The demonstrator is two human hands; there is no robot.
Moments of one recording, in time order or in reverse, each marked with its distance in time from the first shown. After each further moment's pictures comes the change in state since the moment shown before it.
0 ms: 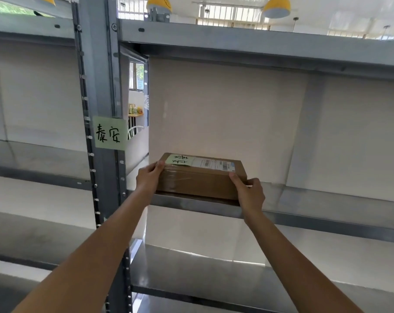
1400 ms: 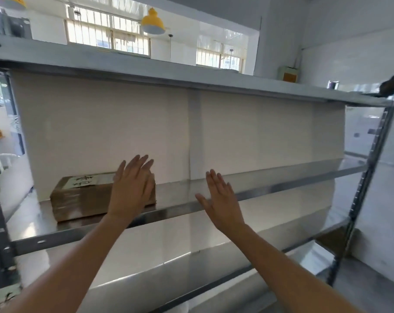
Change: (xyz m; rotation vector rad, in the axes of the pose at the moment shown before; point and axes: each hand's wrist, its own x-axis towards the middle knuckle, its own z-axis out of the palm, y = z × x) left_hand -0.072 0.046 0.111 0.710 -0.192 1.204; right_hand -0.066 -0.002 -0.155 -1.061 0.078 -0.424
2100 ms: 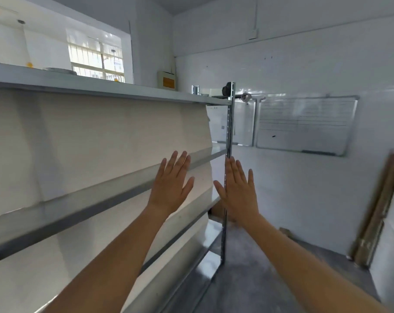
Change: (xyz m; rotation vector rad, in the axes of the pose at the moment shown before) left_hand 0.051 0.417 0.056 -0.362 -0.151 0.480; right_hand -0.197 0.243 -0.210 -0.533 0.358 0.492
